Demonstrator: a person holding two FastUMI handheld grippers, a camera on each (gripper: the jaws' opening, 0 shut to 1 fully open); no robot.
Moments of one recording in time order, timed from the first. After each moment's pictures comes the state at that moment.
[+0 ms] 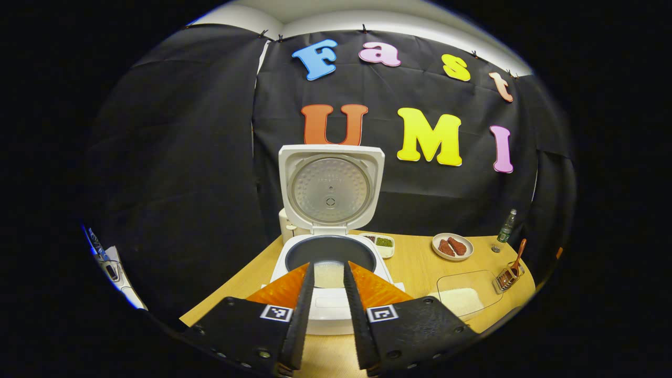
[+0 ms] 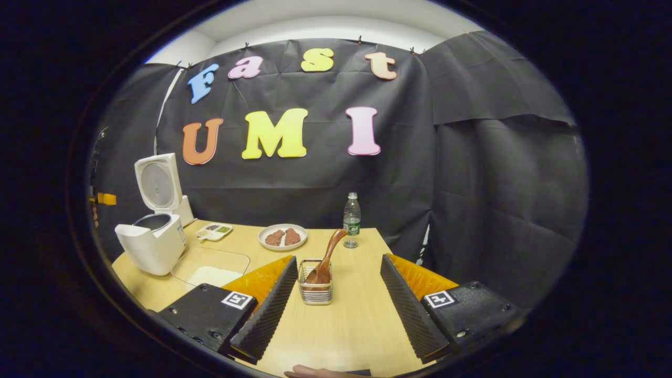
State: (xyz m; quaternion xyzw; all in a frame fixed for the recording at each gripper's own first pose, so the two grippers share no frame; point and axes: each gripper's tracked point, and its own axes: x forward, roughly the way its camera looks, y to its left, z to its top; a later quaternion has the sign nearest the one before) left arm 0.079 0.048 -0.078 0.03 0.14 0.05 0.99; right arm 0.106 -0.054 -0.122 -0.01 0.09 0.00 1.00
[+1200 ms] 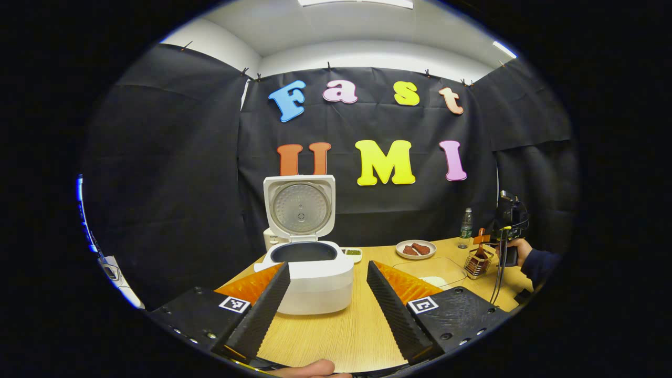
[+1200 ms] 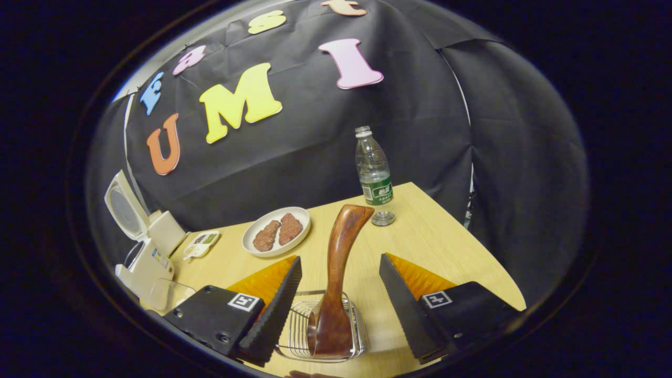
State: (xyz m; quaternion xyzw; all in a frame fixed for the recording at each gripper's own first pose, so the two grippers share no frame) left arm -0.044 -0.017 -0.075 0.06 0.02 -0.02 1.00; right arm 0.345 -0.038 -0.245 0.14 0.20 0.05 0.97
